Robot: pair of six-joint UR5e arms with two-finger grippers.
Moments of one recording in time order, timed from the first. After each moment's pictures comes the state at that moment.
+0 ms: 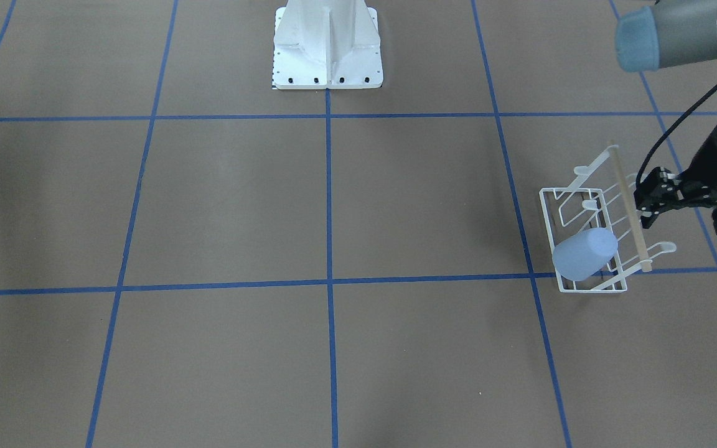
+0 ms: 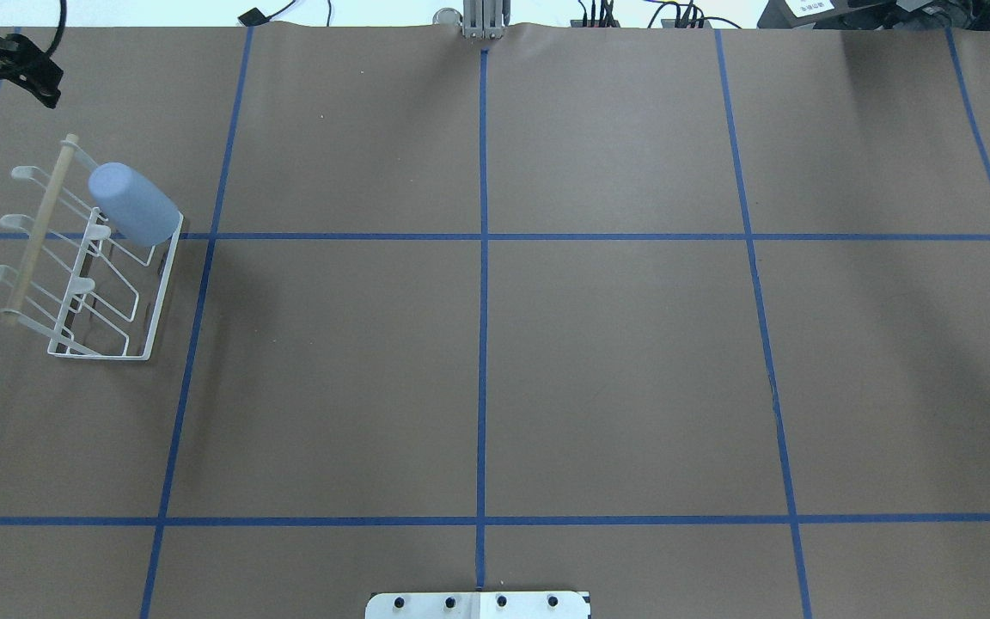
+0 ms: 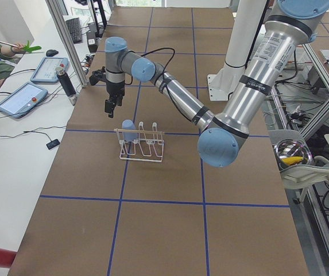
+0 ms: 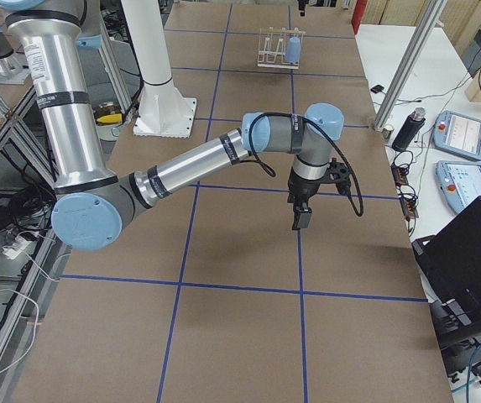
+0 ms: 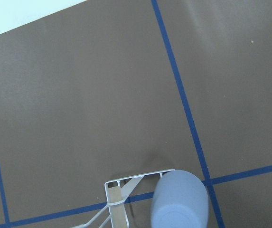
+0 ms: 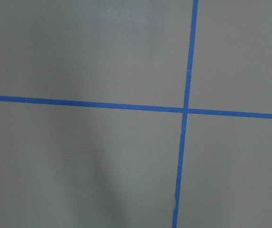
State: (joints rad) left arm -1.23 -1.99 -1.82 -1.33 -2.09 -0.29; right arm 1.48 -1.37 1.83 -2.04 2.24 -0.02
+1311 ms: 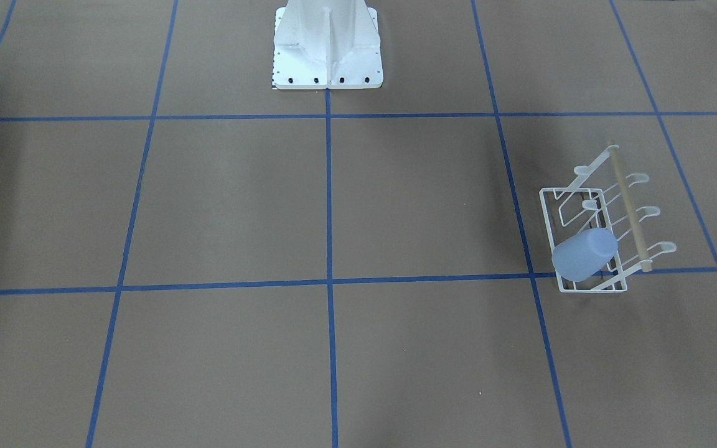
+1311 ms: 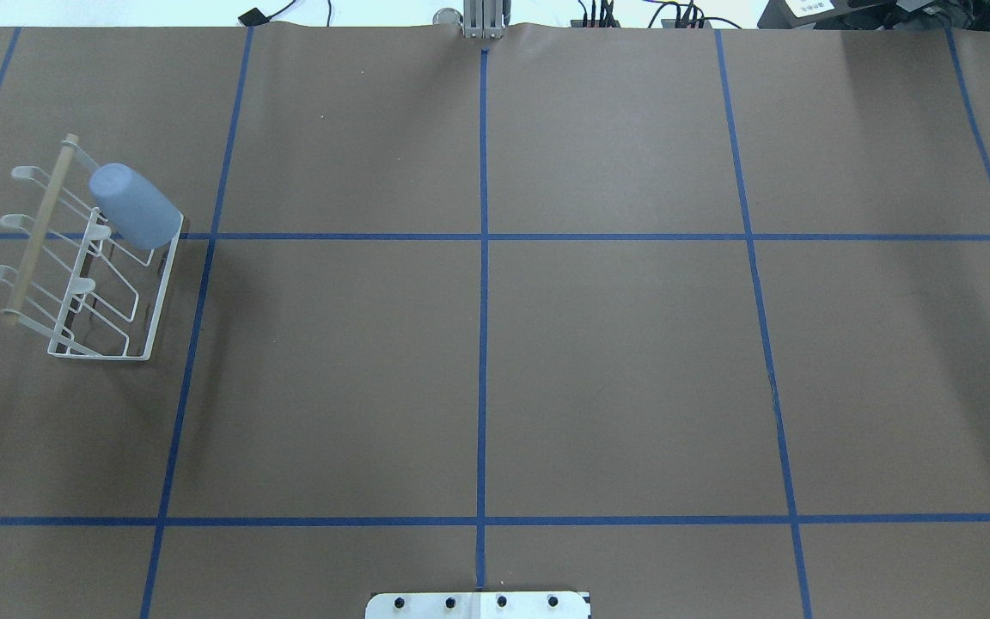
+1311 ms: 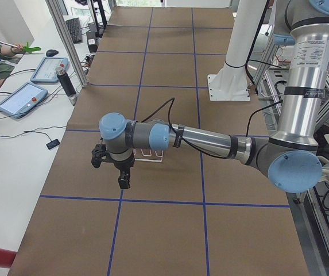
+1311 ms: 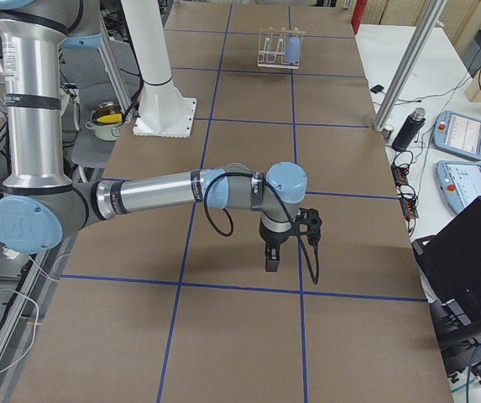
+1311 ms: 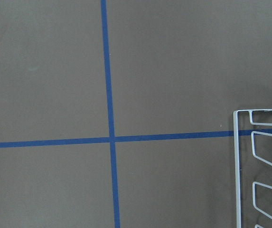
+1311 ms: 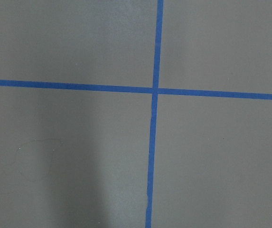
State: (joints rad) left arm -1.53 -1.63 -1.61 -1.44 -2.32 -0.07; right arm 1.56 -1.59 1.78 -1.79 2.33 0.00
